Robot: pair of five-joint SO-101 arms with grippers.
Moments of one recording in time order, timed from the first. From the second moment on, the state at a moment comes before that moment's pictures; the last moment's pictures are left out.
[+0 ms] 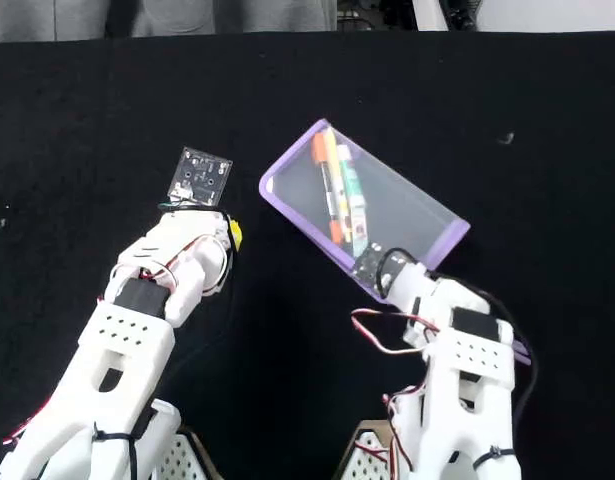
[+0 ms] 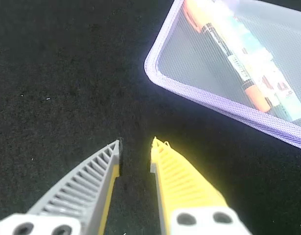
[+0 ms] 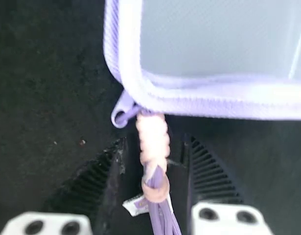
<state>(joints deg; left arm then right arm) 11.1 -46.9 62.8 30.8 -5.0 15.3 -50.5 78.8 48.8 68.6</state>
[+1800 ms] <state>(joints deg) 11.1 -47.2 62.8 30.6 -5.0 5.9 -50.5 45.9 70.9 47.1</state>
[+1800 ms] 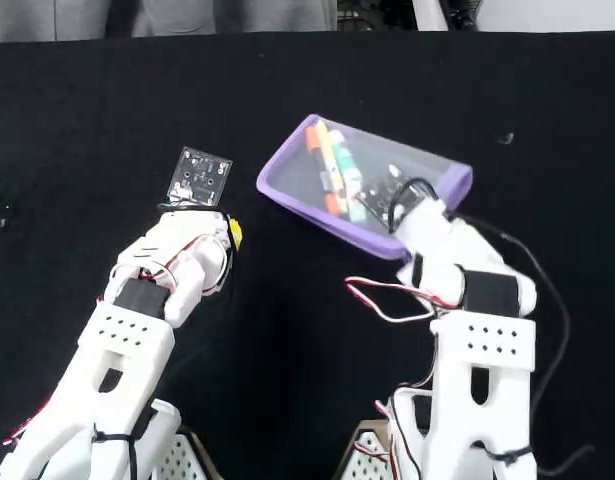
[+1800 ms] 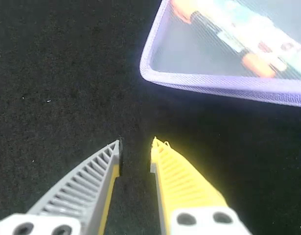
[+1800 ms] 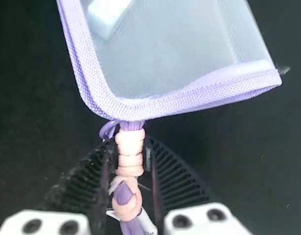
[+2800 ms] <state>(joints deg) 24.3 -84.2 75.8 32.6 -8.3 -8.6 -50.5 18.2 91.4 31.3</state>
